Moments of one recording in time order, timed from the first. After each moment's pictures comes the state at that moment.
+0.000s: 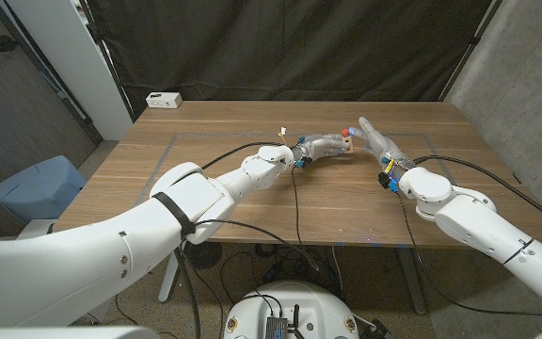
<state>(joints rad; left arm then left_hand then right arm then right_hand) 0.22 -0.12 0.74 -0.39 -0.43 -0.18 -0.36 0.99 0.07 0.30 -0.16 0.20 0.86 -0.21 0.20 0.19 0.83 -0.22 0.20 0.41 0.45 -0.05 0.22 0.20 0.15 0.12 0.19 0.18 -1.06 -0.85 -0.35 -1.98 0.49 -0.26 -0.26 0.03 0.08 0.06 0.15 0.29 0.45 -0.16 0.19 0.18 -0.17 -0.06 0.19 0.18 -0.17 0.06 0.21 0.21 -0.09 0.09 0.19 0.17</state>
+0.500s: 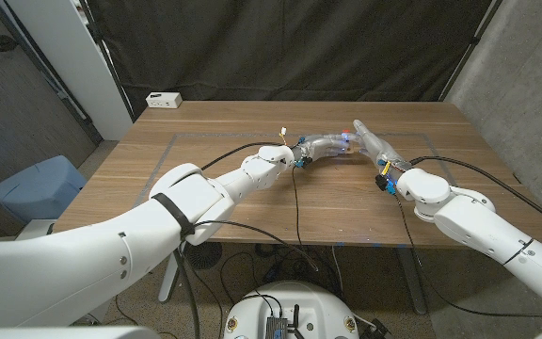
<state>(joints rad) 0.22 -0.11 0.74 -0.41 -0.43 -0.17 -0.36 0.99 0.07 0.30 -0.16 0.20 0.86 -0.21 0.20 0.19 0.83 -0.22 0.20 0.41 0.45 -0.05 0.22 0.20 0.15 0.12 0.19 0.18 -1.06 -0.86 -0.35 -1.99 0.49 -0.27 -0.25 0.03 0.08 0.06 0.15 0.29 0.45 -0.16 0.19 0.18 -0.17 -0.06 0.19 0.18 -0.17 0.06 0.21 0.21 -0.09 0.09 0.19 0.17</state>
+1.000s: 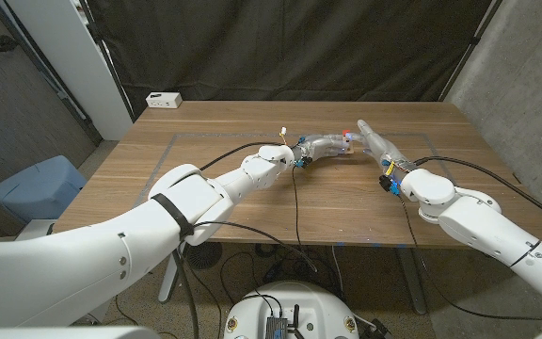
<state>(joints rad) 0.22 -0.11 0.74 -0.42 -0.43 -0.16 -0.35 0.99 0.07 0.30 -0.16 0.20 0.86 -0.21 0.20 0.19 0.83 -0.22 0.20 0.41 0.45 -0.05 0.22 0.20 0.15 0.12 0.19 0.18 -1.09 -0.88 -0.32 -2.01 0.50 -0.28 -0.27 0.03 0.08 0.06 0.15 0.29 0.45 -0.16 0.19 0.18 -0.17 -0.06 0.19 0.18 -0.17 0.06 0.21 0.21 -0.09 0.09 0.19 0.17</state>
